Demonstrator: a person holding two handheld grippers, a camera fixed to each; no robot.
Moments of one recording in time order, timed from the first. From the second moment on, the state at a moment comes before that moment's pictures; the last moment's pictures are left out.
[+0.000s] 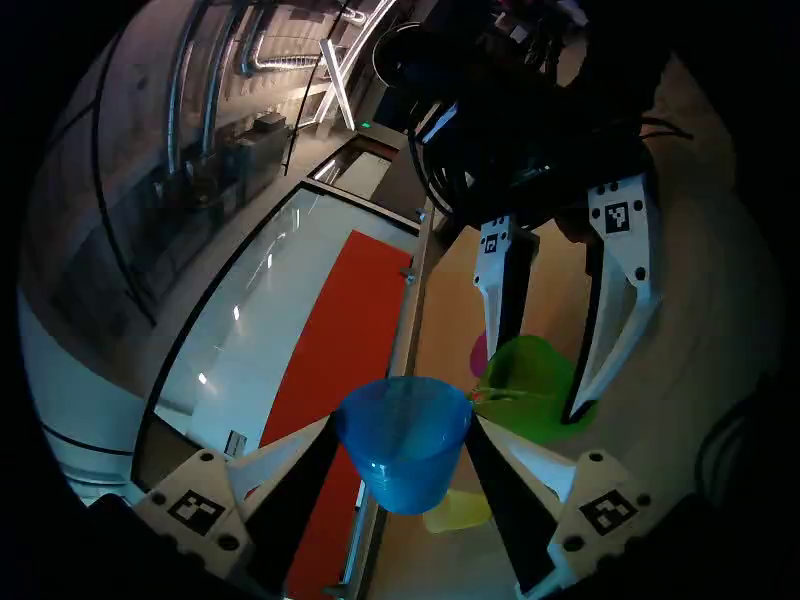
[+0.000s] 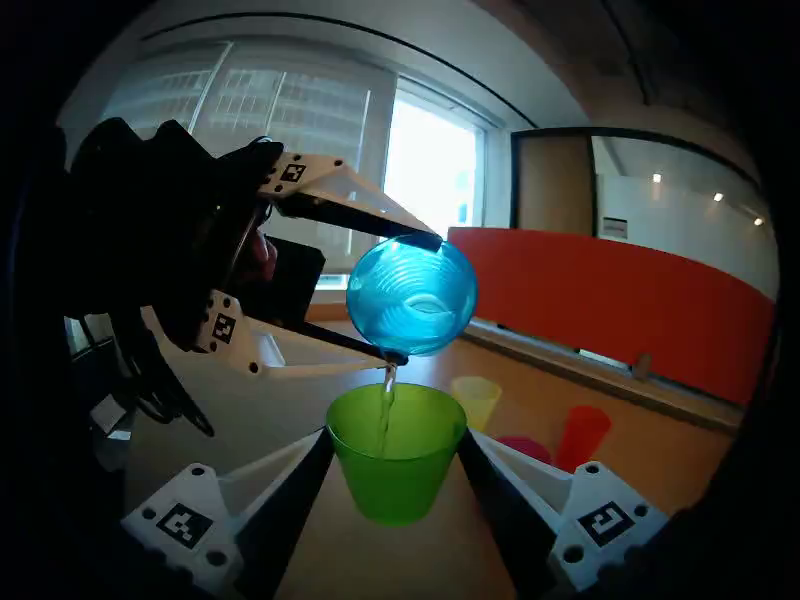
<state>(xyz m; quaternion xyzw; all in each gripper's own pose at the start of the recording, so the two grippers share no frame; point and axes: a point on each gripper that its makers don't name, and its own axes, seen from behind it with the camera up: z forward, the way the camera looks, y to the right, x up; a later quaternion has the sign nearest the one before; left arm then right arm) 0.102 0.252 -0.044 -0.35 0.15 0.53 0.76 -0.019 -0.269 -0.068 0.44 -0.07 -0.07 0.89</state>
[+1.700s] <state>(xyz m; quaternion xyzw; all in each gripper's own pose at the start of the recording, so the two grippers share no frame) 0.108 0.258 -0.050 -0.34 0.17 0.57 0.73 -0.018 -0.268 -0.067 0.44 -0.06 -0.07 0.89</state>
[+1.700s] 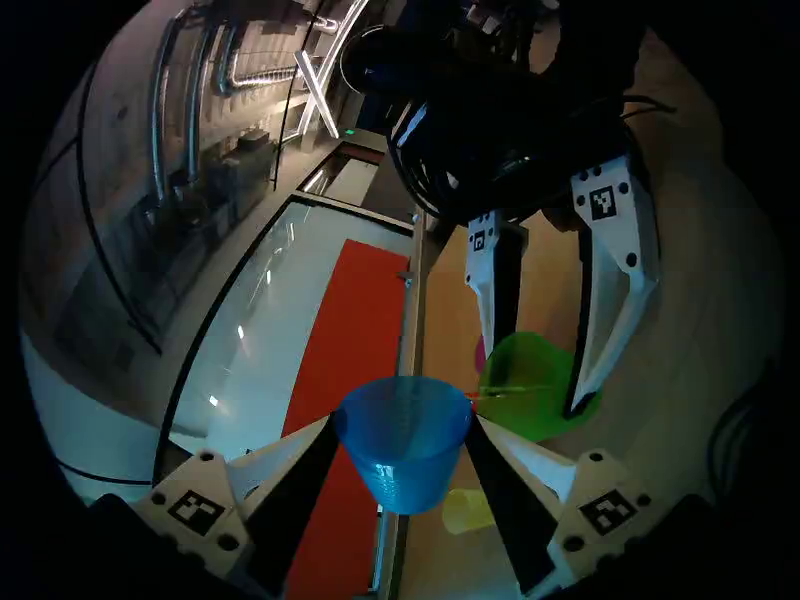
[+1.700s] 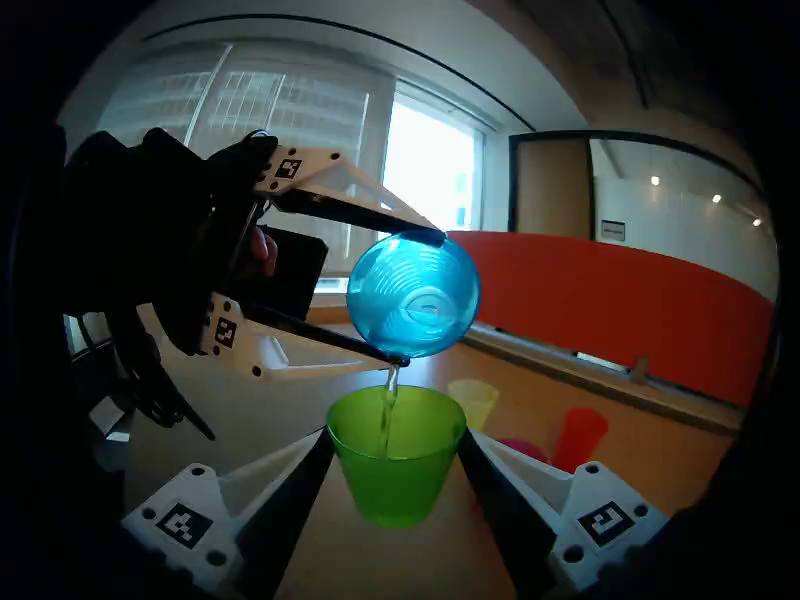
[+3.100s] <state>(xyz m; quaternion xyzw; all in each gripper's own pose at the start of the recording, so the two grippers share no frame) 0.116 0.263 -0.051 -0.33 0.20 0.61 0.69 -0.015 -0.268 -0.067 0.44 -0.06 -0.07 0.89</state>
